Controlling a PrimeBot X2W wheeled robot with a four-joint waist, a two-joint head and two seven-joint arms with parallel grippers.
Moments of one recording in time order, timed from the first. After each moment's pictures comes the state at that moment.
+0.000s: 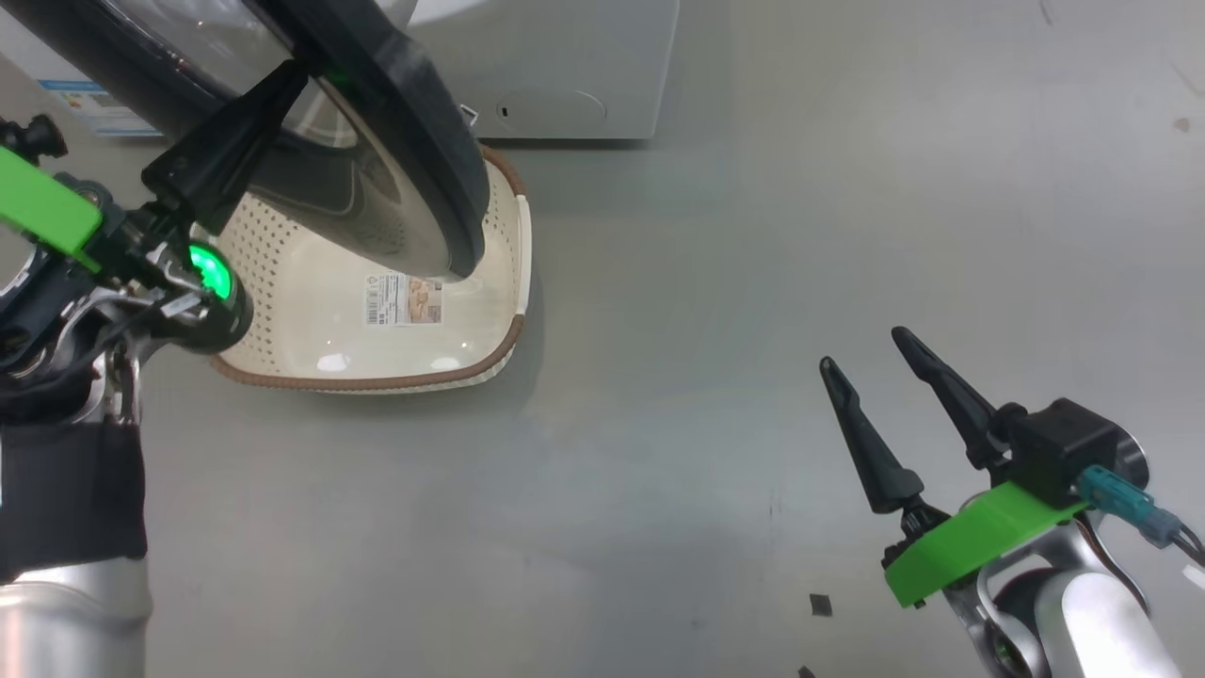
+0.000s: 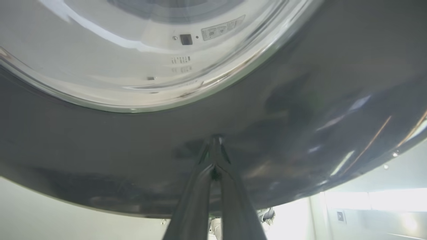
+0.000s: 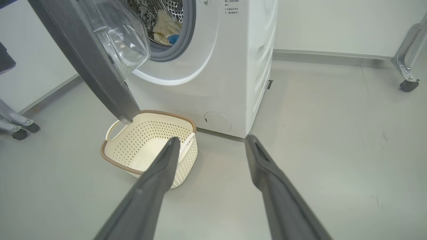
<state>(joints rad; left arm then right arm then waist) -0.69 0.18 0.06 0.18 -1.71 -0.07 0.69 -0.03 -0.07 0.13 -0.15 0.14 0.13 0.01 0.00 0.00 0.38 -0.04</state>
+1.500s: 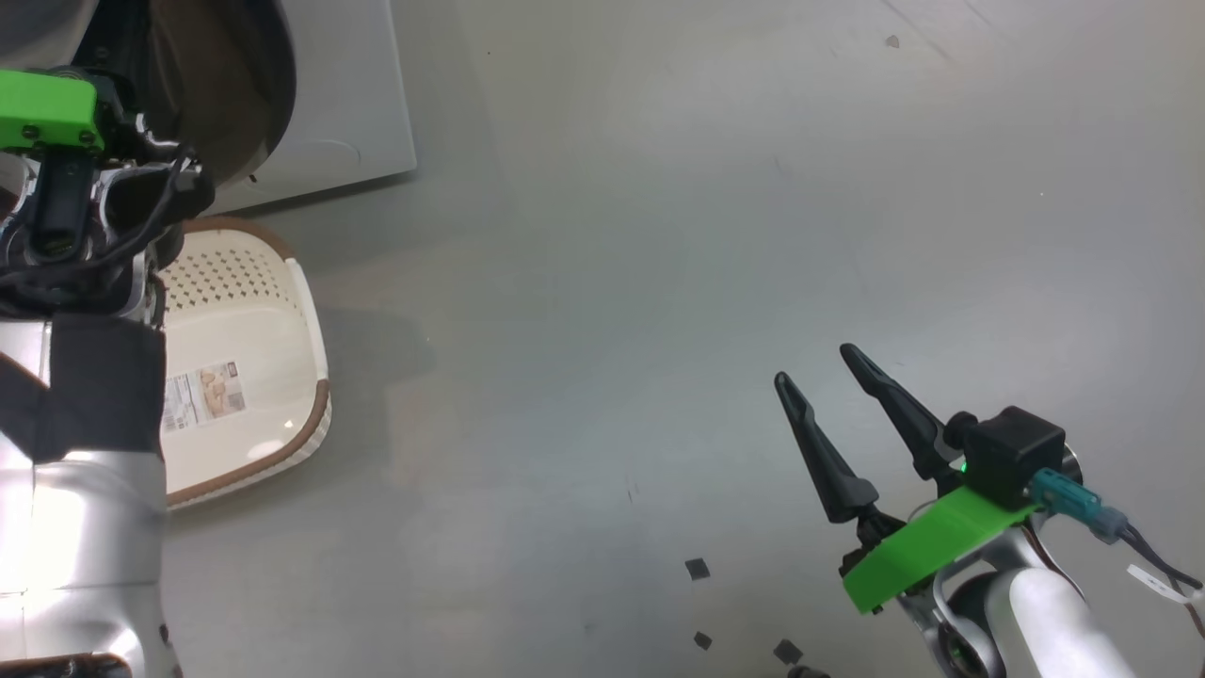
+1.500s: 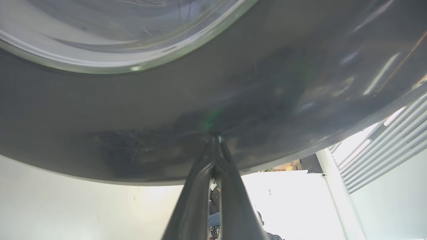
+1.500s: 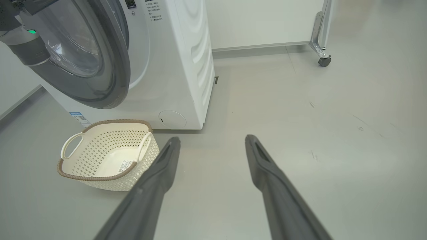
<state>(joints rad) -0.92 0.14 0.03 0.50 -1.46 -0.12 0.15 -0.08 -0.05 0.21 -0.02 0.20 0.13 -0.08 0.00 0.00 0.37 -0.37</state>
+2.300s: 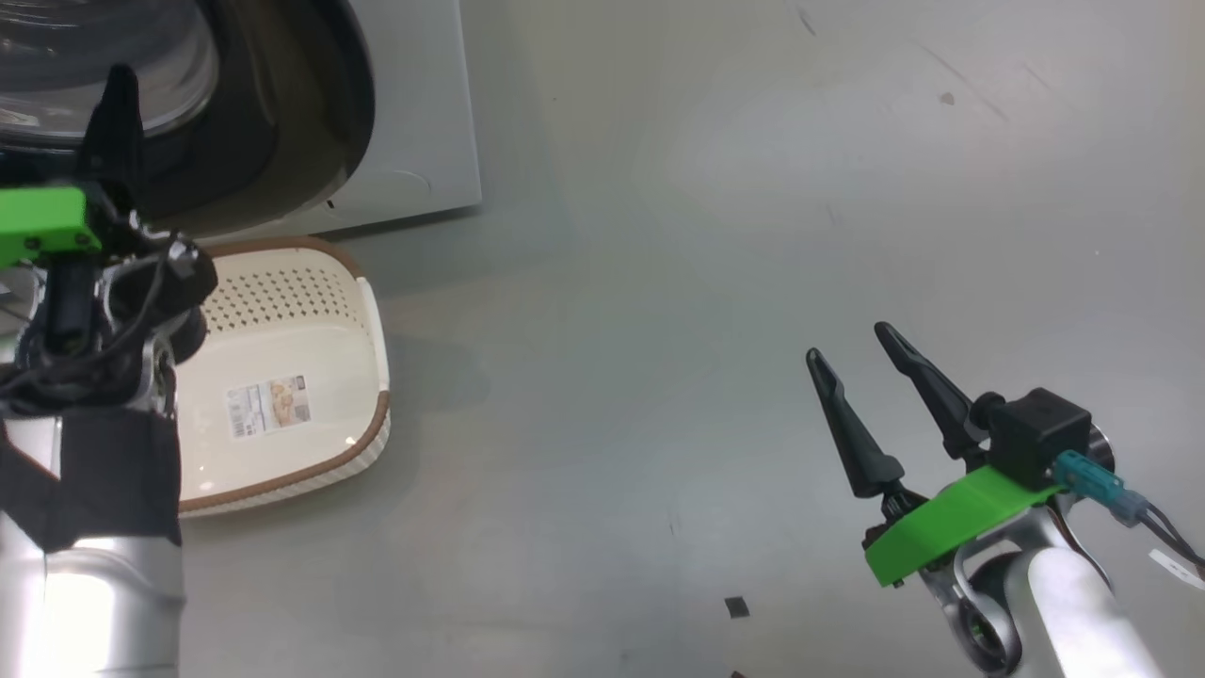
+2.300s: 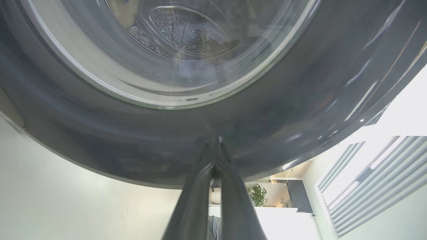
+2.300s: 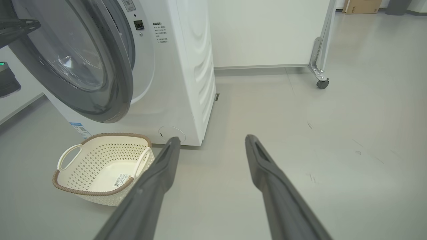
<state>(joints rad) -0.77 0.13 0.07 0.45 -1.58 -0.12 0.07 -0.10 -0.05 0.16 0.02 0.17 0.13 -0.09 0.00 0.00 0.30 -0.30</state>
